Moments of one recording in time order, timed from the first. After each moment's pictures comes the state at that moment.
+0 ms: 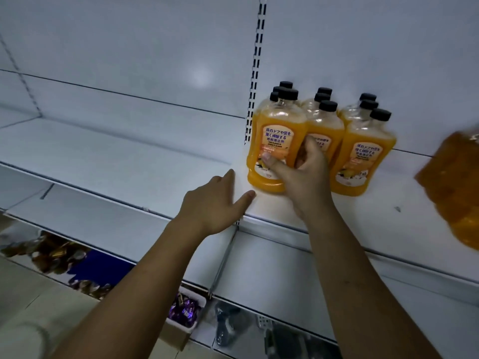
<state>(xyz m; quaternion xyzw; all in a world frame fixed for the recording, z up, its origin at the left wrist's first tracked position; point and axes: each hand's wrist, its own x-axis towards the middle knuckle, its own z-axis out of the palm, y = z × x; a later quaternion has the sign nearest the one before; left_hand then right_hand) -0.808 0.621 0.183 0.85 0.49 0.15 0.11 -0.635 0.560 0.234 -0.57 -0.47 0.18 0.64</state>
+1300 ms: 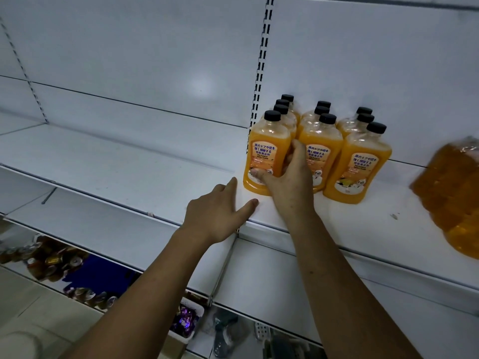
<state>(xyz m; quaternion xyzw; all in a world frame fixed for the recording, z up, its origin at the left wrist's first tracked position) -0.808 0.622 0.170 0.85 0.49 0.18 0.09 -0.650 0.586 0.219 -0.67 -0.49 0.05 0.55</state>
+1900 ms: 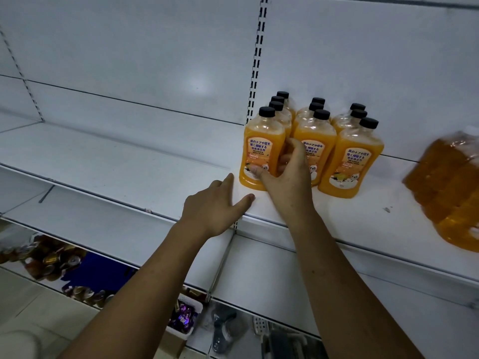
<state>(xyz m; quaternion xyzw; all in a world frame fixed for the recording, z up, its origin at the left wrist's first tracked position) -0.808 0.619 0.175 0.84 0.50 0.17 0.10 -0.643 0.575 0.214 -0.67 -0.50 0.05 0.55</state>
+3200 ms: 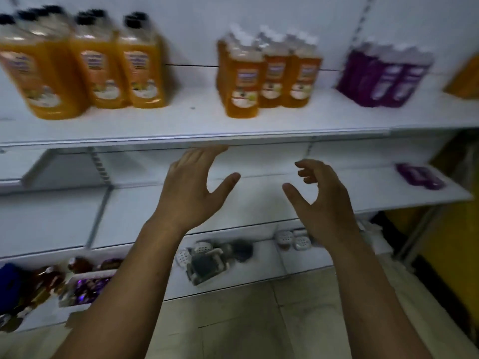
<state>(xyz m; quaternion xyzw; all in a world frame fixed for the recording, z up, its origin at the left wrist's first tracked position) -0.636 0.317 0.156 0.91 0.21 0.30 0.19 -0.481 0.105 0.156 -0.81 -0.38 -0.06 0.44</state>
